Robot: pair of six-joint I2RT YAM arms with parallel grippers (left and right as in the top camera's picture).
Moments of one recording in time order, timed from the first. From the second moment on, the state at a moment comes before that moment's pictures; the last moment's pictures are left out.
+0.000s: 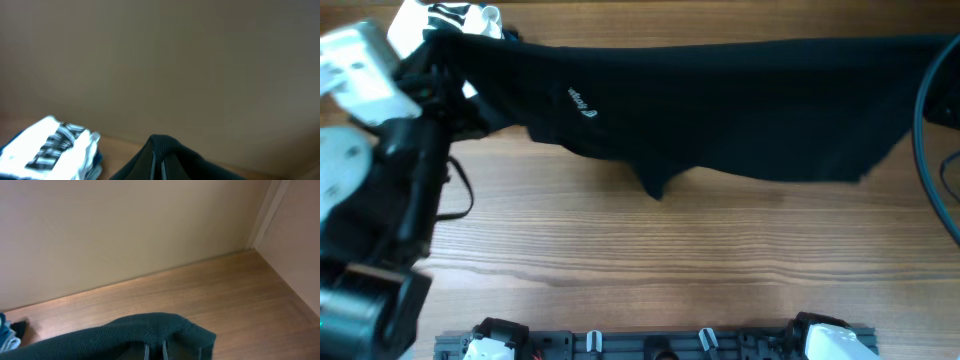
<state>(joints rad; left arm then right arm) -0.25 0.99 1.59 -0.63 -0.22 -0.35 -0.21 1.25 2.04 -1.19 -0.06 0.12</state>
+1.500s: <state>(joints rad) -0.27 1.89 2.00 -0.99 -0.14 -0.25 -0.18 2.02 2.07 -0.96 -0.41 0.01</state>
